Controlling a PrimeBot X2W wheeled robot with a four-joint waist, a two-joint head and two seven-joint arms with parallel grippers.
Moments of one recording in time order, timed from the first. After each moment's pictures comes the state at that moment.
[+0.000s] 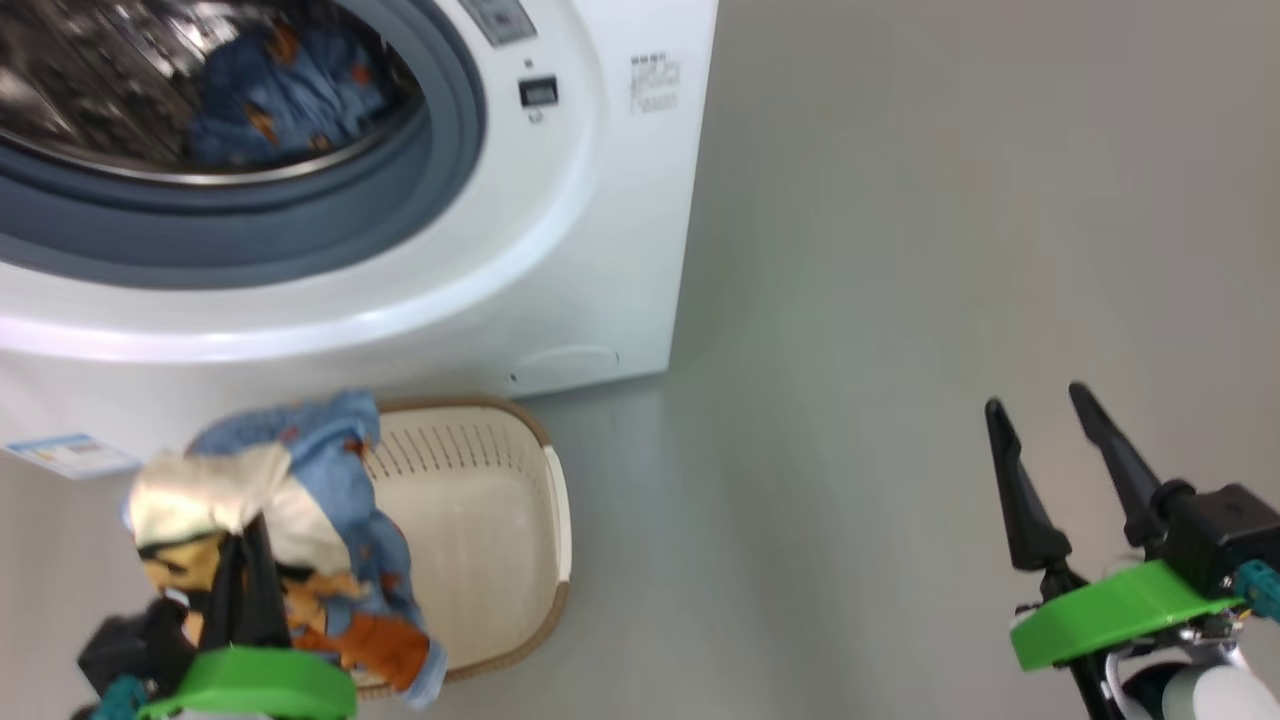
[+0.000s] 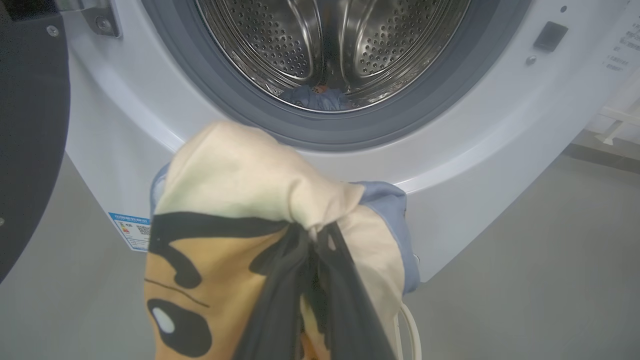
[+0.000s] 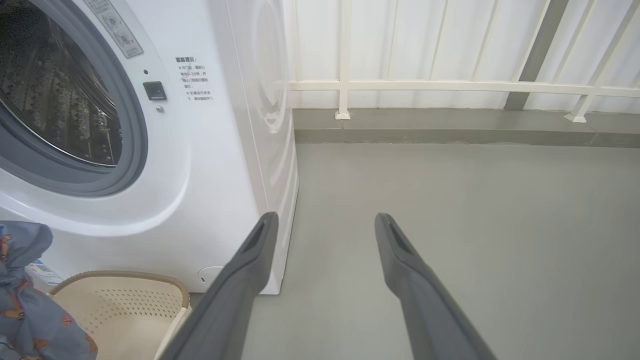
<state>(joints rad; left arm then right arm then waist) -0.17 0.09 -0.01 0.35 -0.39 0.05 -0.24 -0.04 -0.09 -0.01 -0.09 0.16 0.13 -0.03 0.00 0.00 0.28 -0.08</state>
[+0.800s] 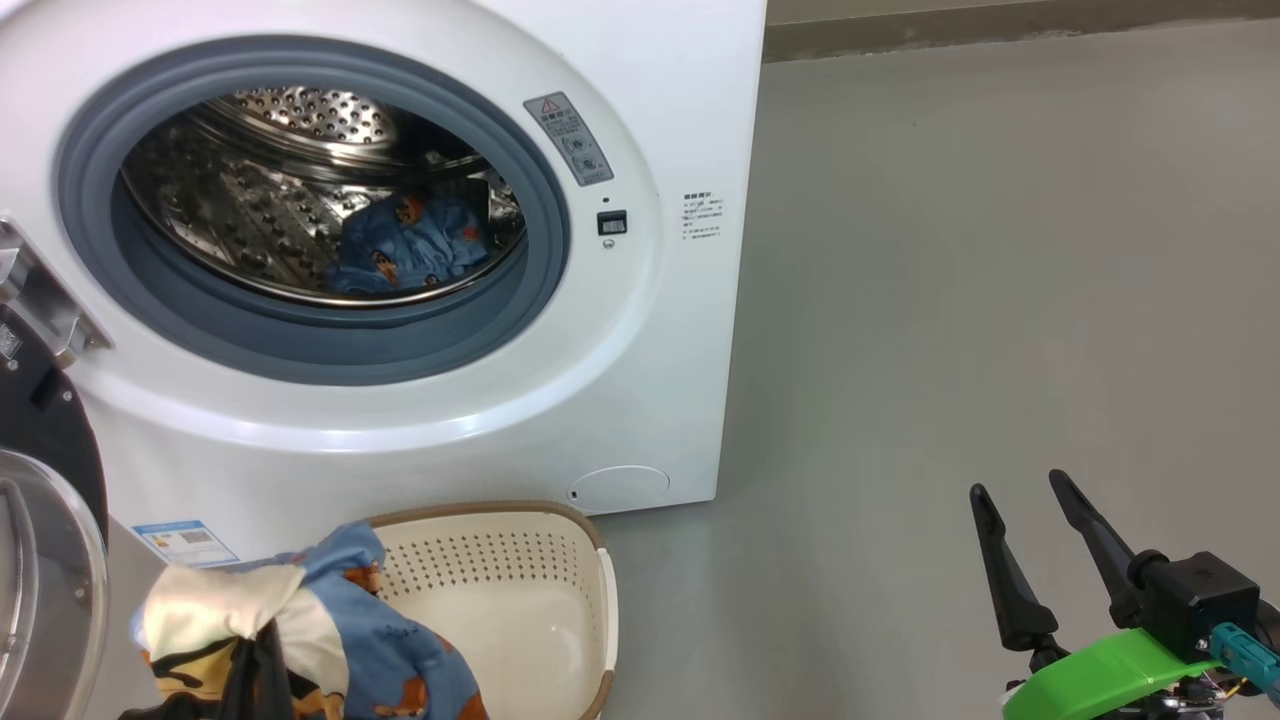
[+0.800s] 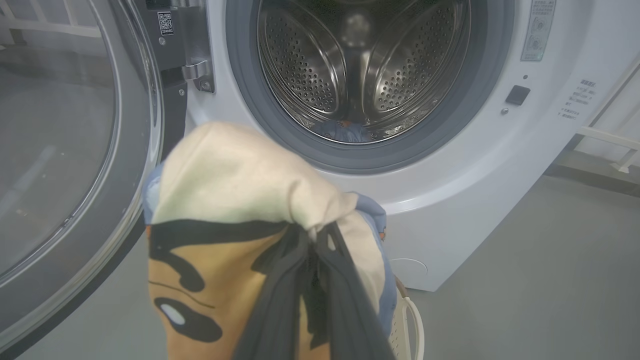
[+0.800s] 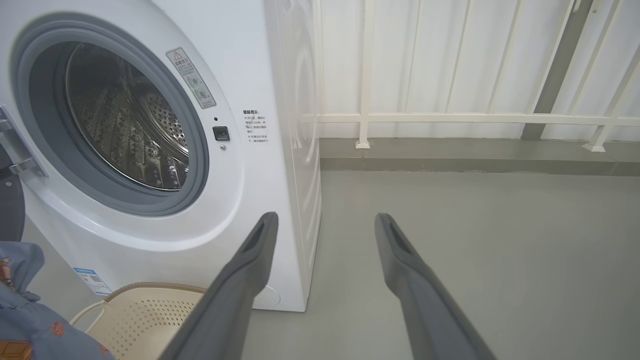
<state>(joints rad) 0.05 0.09 -0.04 0.21 -0.39 0.10 -0.15 0.10 -0.07 0.00 -0.10 0.16 0.13 0.01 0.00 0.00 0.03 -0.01</state>
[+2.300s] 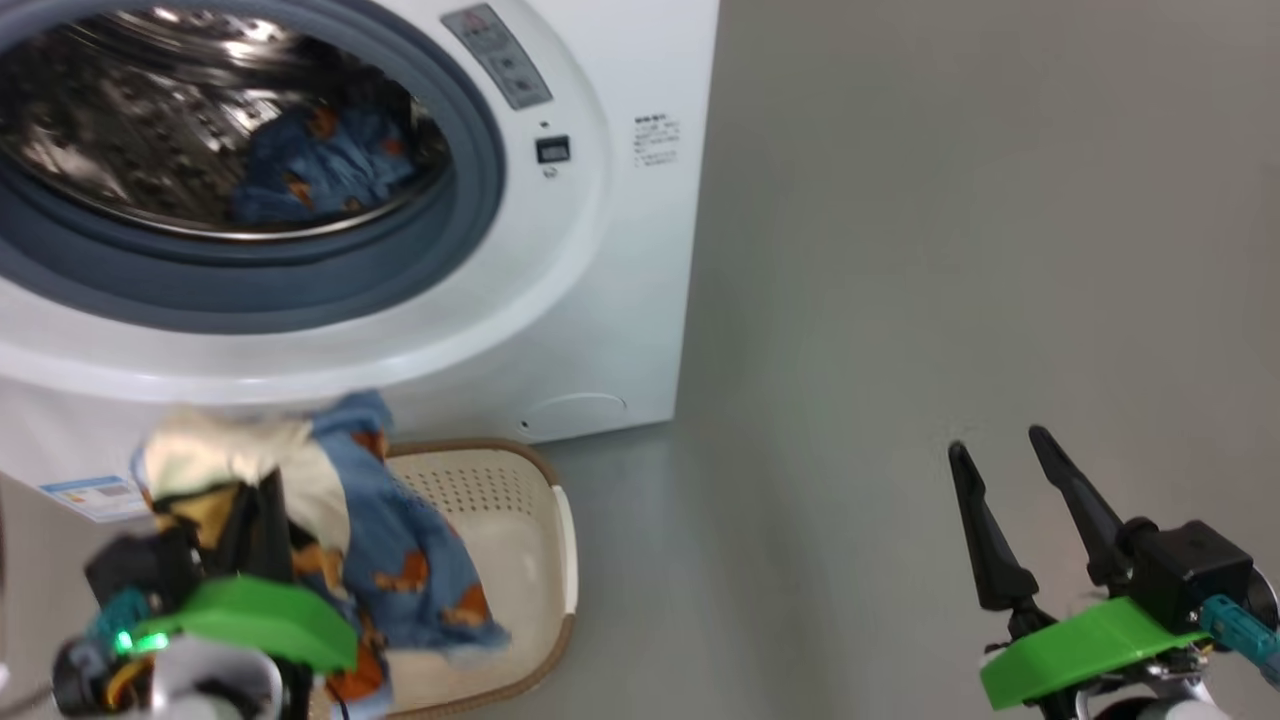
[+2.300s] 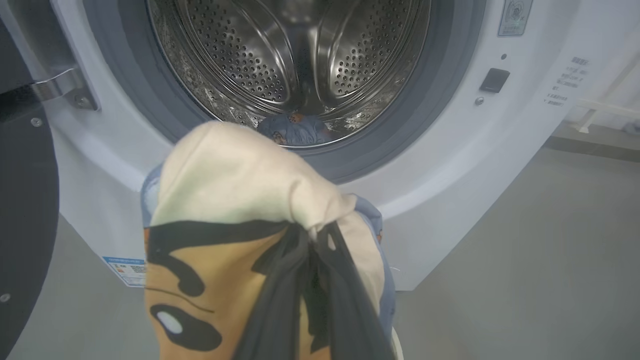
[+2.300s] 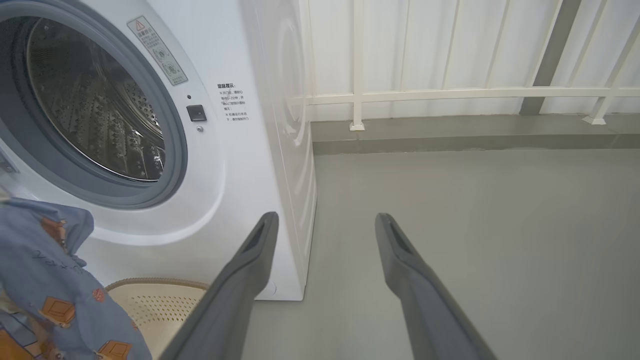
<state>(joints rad) -0.17 0.15 -0.09 0.22 -0.40 0.09 -0.03 0.04 -0.06 0.02 -0.10 0.17 0.13 -0.02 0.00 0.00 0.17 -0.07</state>
